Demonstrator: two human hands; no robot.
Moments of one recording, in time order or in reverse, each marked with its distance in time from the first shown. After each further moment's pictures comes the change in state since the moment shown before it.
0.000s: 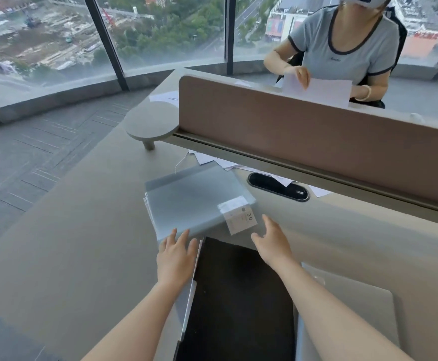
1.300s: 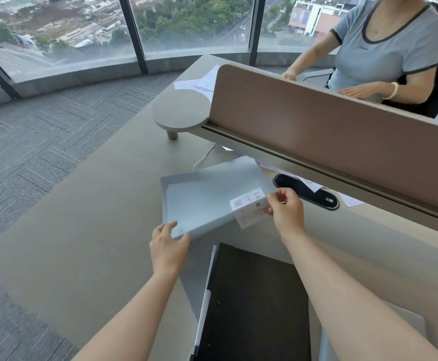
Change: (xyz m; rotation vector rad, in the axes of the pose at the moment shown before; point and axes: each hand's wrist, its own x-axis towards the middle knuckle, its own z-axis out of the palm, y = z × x) left_hand 0.031 -0.043 -0.034 -0.408 0.194 -0.243; right_hand 0.057 -0.071 0.016 0.503 0.238 -0.050
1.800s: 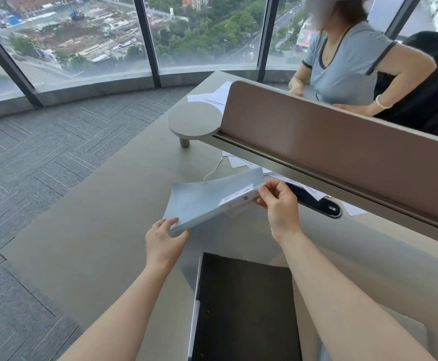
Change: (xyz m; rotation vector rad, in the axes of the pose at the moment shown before) left_hand -0.006 0.001 -0.044 -0.028 -0.008 0.109; right_hand -0.041 -0.049 0.014 0.316 -0.169 -0.124
